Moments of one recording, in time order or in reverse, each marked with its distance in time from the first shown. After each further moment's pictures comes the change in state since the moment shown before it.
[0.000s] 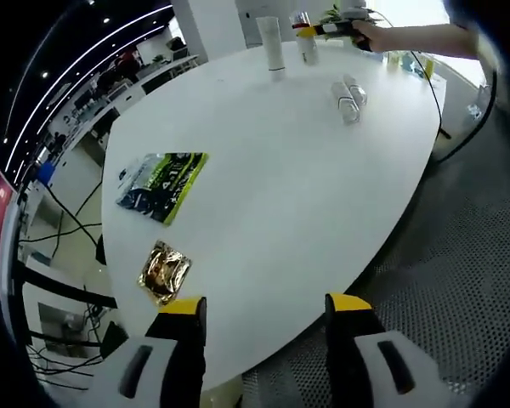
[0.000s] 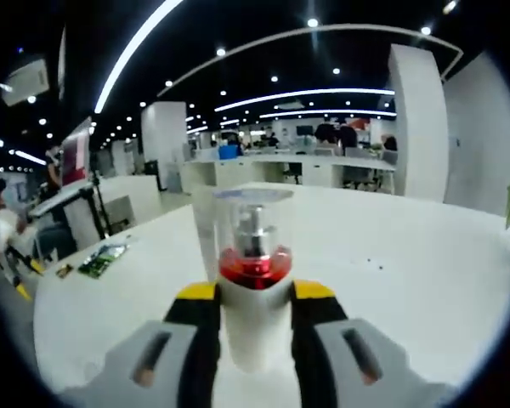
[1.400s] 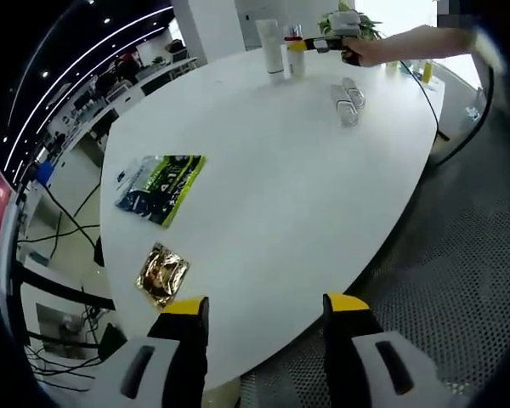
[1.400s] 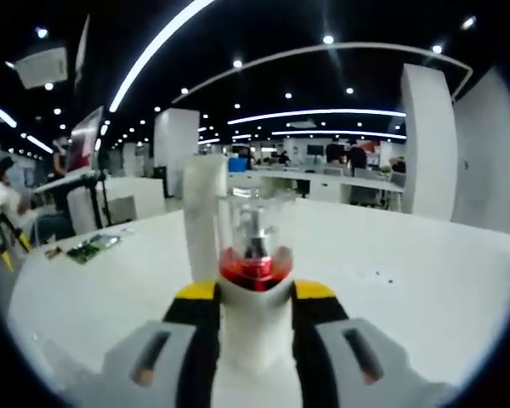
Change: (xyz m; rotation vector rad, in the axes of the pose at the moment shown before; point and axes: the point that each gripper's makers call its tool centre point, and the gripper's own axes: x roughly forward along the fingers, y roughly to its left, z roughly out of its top) left arm 0.000 -0.002 0.001 -0.002 -0.014 -0.012; right arm 0.025 -0.005 -0.015 -0.082 -0.099 0.044
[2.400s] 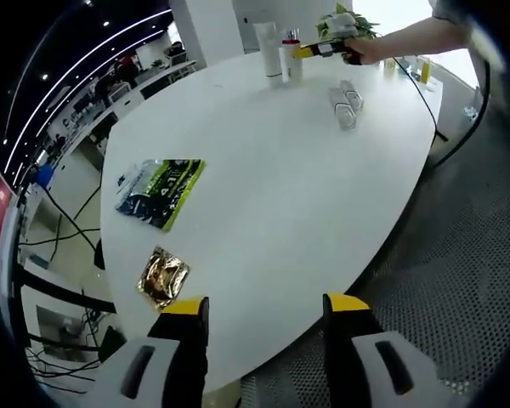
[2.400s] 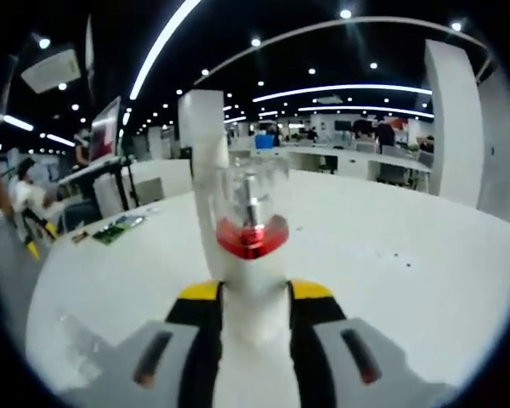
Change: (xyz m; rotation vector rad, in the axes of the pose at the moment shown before) left arm -0.001 0.000 0.003 0.007 -0.016 -0.001; right arm -0.008 0.003 -0.020 0.022 0.128 0.162
